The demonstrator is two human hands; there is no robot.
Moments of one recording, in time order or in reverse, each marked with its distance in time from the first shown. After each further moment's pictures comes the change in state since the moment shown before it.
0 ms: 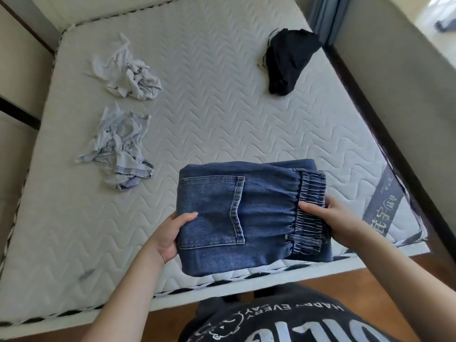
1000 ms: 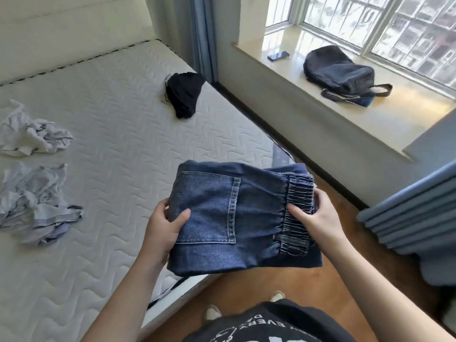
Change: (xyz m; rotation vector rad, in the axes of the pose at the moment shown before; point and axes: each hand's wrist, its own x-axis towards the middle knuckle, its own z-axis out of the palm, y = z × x) left_hand -0.113 -0.083 0.071 0.520 -0.181 0.569; right_hand -0.272 0.101 0.016 -0.292 0.902 -0.375
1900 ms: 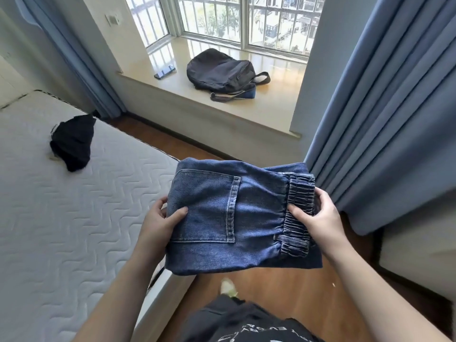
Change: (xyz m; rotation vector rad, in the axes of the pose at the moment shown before) left_hand -0.026 0.069 0.396 0.063 -0.438 -0.005; right_hand 0.037 0.151 -0.345 0.176 0.399 0.098
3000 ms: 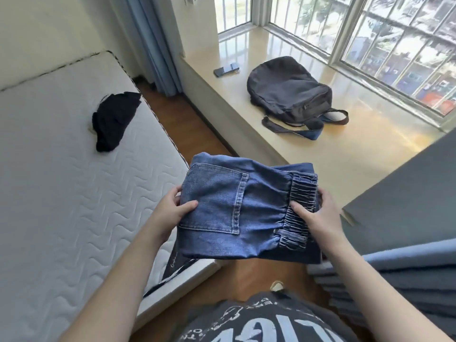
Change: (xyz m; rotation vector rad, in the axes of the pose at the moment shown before) left_hand 0.299 0.065 0.061 -0.069 0.212 -0.147; right_hand 0.408 -0.055 0.119 -0.137 -0.366 -0.039
